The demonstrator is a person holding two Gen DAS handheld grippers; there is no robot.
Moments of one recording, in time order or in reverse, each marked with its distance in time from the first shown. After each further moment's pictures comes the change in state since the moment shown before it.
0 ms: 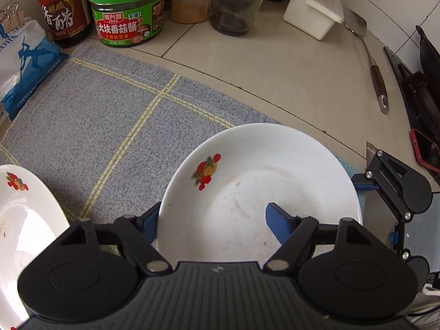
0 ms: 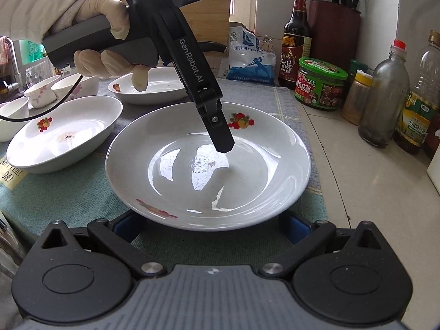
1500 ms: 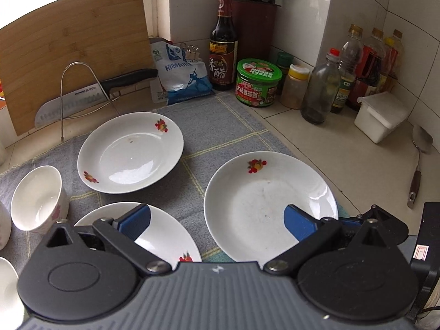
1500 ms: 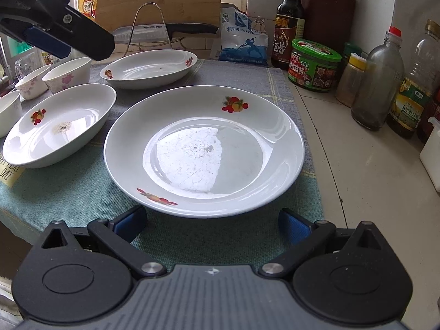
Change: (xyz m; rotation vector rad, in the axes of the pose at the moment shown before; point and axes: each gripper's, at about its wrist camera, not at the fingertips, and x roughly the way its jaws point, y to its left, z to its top) left arm -0.118 -0.093 -0.114 -0.459 -0.446 0.438; right arm -0.003 0.007 0.006 0.034 0.101 -0.038
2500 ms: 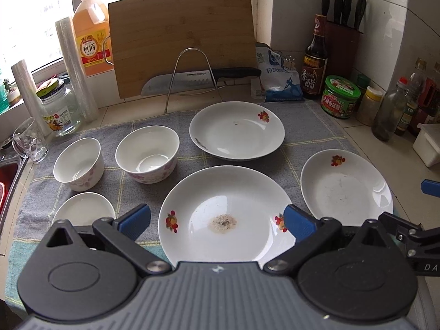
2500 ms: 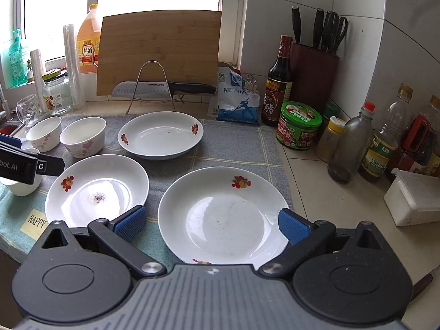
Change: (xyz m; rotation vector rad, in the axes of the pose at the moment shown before) left arm -0.072 0.060 -0.052 -0.223 -0.024 0.275; right arm -0.085 0.039 0.058 0.031 -0.103 -0.088
